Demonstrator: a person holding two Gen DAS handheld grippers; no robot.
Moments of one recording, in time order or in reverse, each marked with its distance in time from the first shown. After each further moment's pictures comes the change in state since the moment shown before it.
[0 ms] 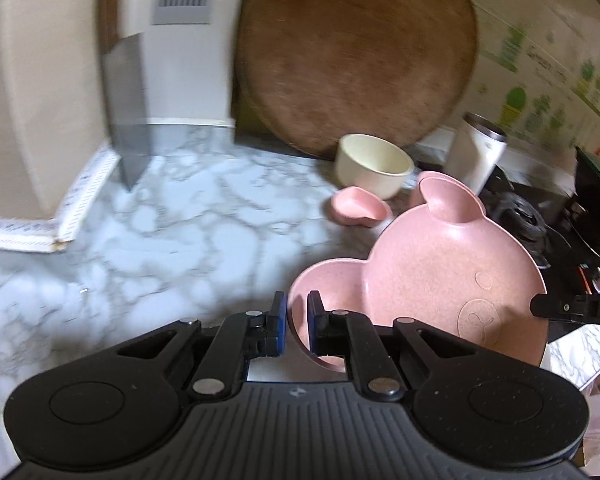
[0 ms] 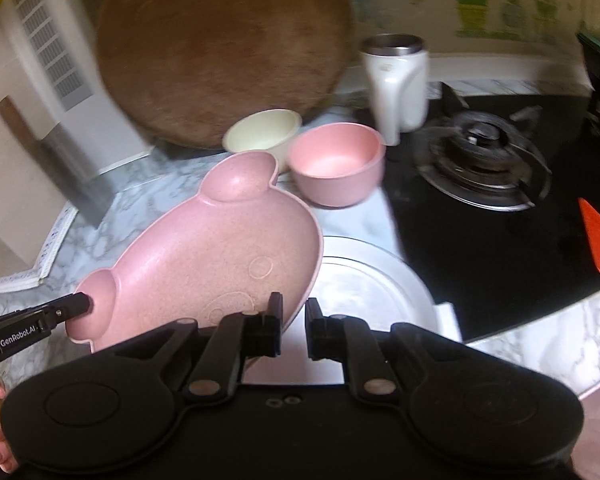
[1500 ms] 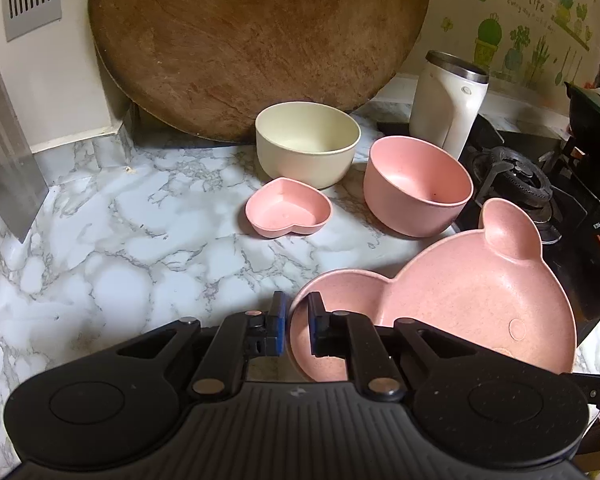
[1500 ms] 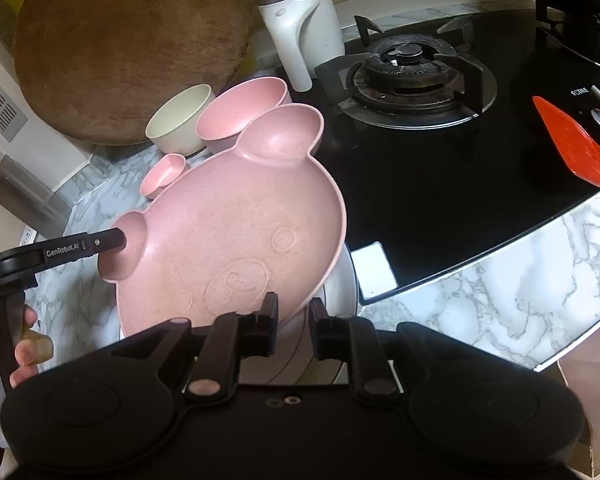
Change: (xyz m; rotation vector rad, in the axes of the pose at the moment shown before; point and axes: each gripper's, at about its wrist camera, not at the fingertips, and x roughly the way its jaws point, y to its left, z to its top) left arm 0.104 -0.072 0.034 0.155 0.103 -0.024; right arm 0.019 -0.065 -0.025 0.182 0.068 -0.005
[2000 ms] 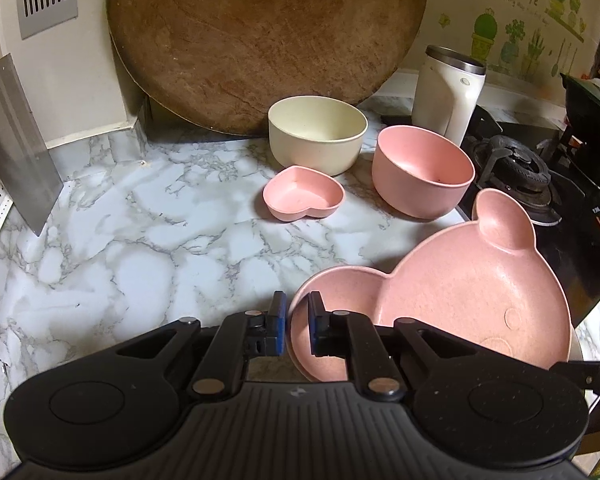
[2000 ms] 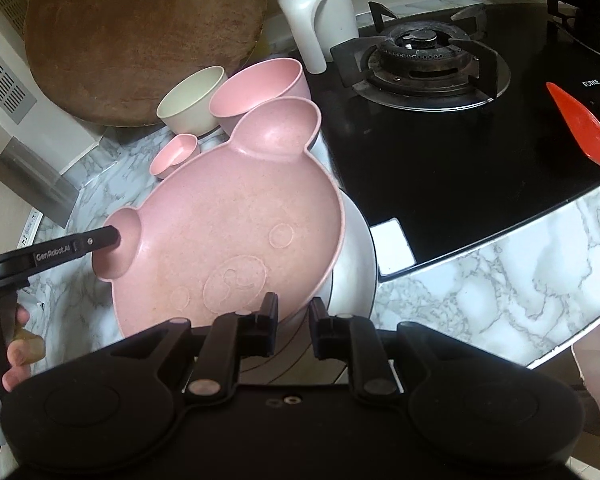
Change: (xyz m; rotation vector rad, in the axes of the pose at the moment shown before) left arm -0.015 0.012 -0.015 0.028 0.003 0.003; right arm 0.006 0.004 -0.009 -0.016 0.025 0.020
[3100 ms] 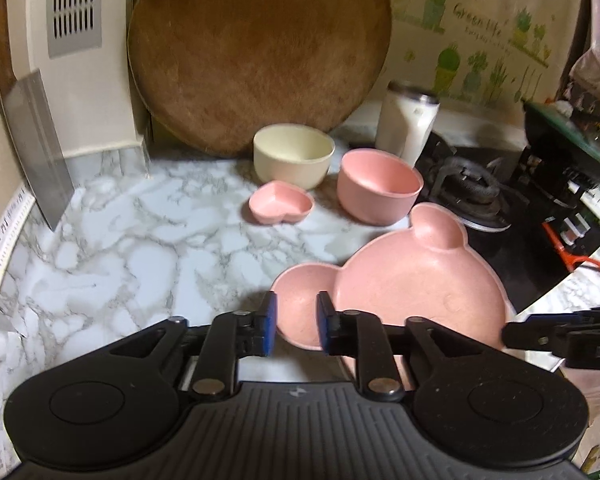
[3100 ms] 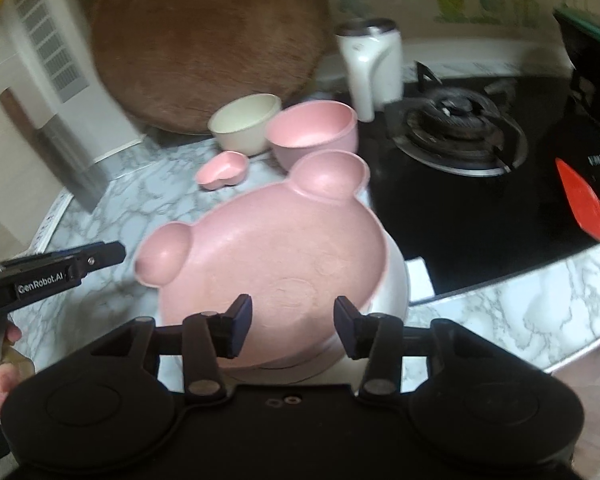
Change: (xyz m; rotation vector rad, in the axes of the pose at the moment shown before) left arm -0.075 0.001 -0.029 -0.011 -0.105 -0.075; right arm -0.038 0.046 -0.010 -0.186 -0.099 -0.010
